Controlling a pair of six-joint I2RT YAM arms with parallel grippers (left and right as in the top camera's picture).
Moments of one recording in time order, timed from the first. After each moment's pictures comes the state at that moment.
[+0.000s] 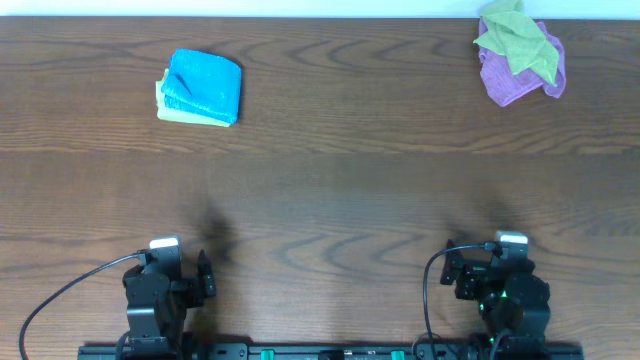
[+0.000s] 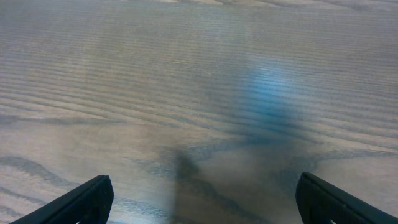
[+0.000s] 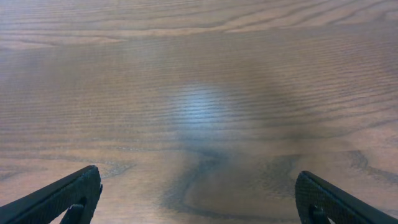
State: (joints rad) left arm 0.01 0.01 0.20 -0.86 -0.12 -0.04; right arm -0.01 0.01 0.17 -0.72 0.01 0.12
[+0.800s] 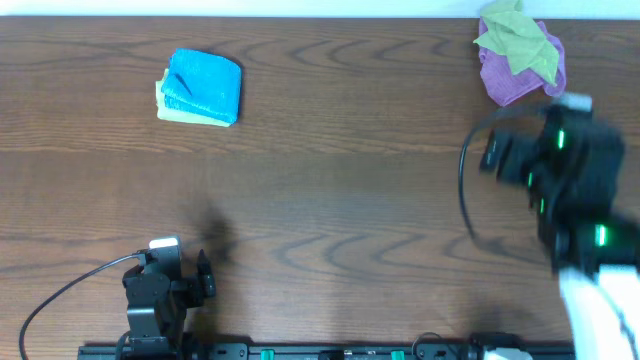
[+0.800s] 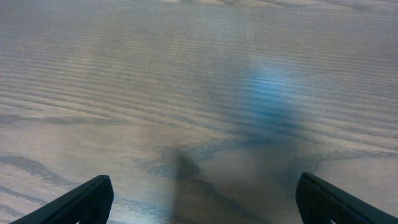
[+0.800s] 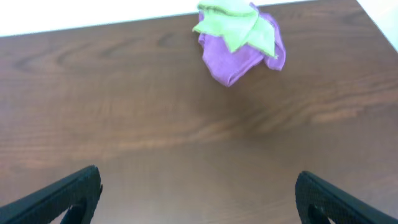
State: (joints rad) left arm 0.01 0.01 0.20 -0.86 -0.12 -0.04; right arm -0.03 1.10 1.15 -0.72 0.13 0.15
